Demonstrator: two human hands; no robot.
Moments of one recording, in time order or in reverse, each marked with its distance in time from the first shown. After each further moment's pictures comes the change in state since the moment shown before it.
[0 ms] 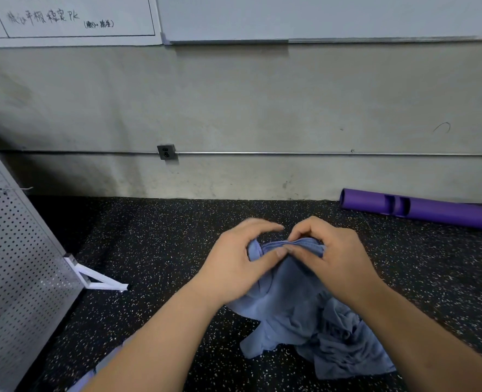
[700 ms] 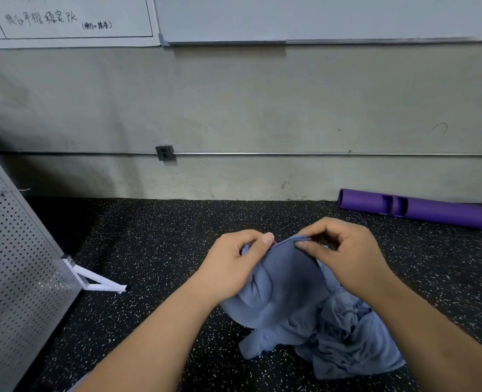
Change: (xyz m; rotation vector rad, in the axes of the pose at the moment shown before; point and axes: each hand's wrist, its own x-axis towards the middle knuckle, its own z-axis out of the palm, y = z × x) left_hand -0.003 -0.007 0.003 -0.131 -0.042 -0.203; right_hand -0.001 0.017 -0.015 0.175 0.030 0.166
